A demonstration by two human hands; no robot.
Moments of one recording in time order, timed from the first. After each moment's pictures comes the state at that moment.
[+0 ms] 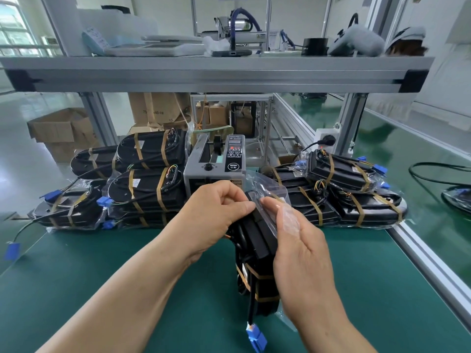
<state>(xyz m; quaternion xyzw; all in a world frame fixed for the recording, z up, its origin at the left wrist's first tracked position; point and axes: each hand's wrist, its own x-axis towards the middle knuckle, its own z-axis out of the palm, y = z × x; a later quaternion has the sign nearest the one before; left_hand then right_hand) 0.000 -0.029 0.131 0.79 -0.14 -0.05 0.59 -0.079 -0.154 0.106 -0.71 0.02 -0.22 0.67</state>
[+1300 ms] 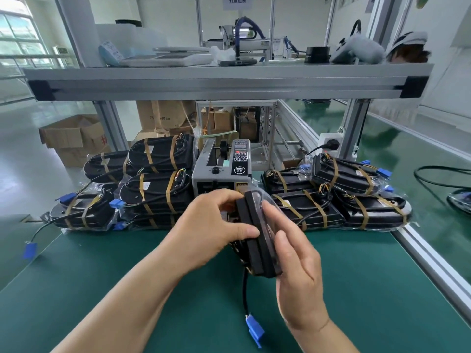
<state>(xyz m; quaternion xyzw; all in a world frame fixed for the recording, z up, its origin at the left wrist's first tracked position) -0.009 -0.007 0.125 0.84 -0.18 0.01 0.51 -0.075 -0.151 0.060 -0.61 -0.10 -0.24 0.75</state>
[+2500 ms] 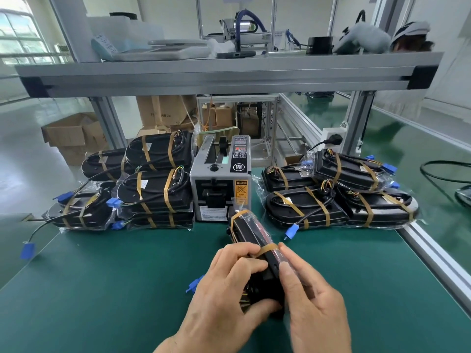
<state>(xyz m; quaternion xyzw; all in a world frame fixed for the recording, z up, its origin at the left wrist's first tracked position) -0.065 -0.021 0.033 0.82 -0.34 0.23 0.40 -0.111 -0.158 0.044 -0.65 0.13 -0.17 0.73</state>
